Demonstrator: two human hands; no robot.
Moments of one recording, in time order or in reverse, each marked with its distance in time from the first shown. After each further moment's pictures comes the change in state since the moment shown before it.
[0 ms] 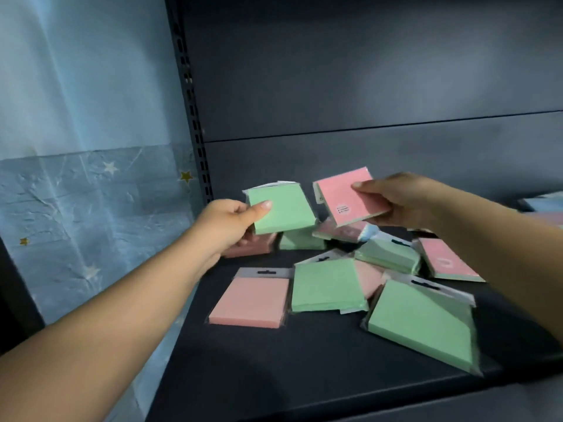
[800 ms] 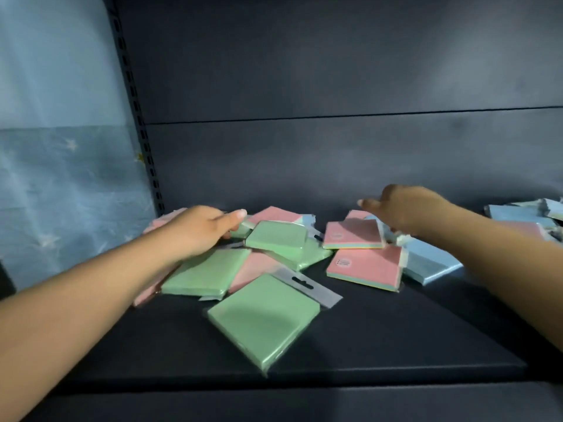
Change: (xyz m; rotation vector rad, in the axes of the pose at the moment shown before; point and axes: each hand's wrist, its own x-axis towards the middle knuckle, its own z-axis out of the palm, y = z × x) left_hand -0.022 0.028 0.109 0.533 -0.038 -0.002; right_hand 0.015 0.033 -0.151 -1.207 0.126 -0.171
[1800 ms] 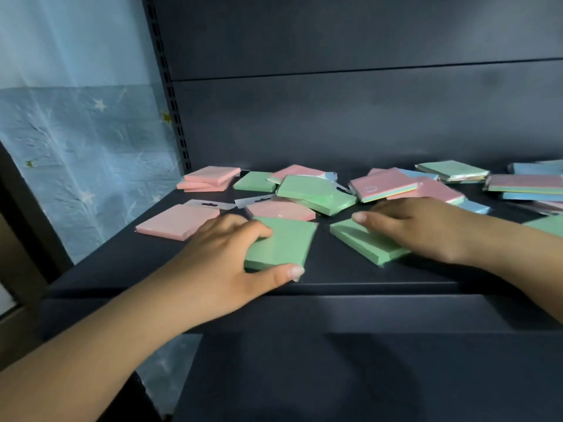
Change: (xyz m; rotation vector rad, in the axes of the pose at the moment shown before) left_hand -0.138 -0.001 0.006 0.371 -0.042 0.261; right_hand -0.115 -0.020 0.024 0.171 -0.222 -0.332
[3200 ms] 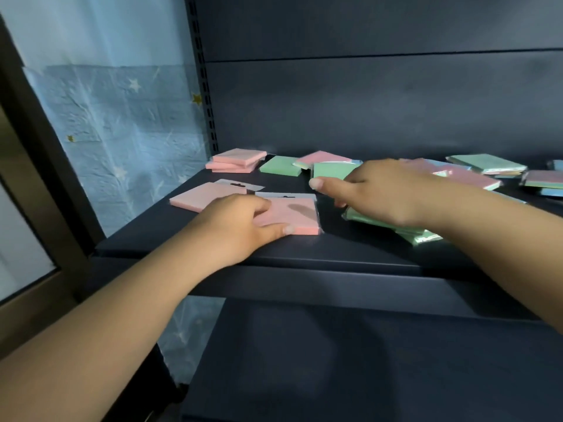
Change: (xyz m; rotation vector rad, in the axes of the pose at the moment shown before) left_hand 0.008 -0.012 -0.008 -0.047 -0.011 -0.244; right_hand 0.019 -0.065 0.007 -0.189 0.070 -0.153
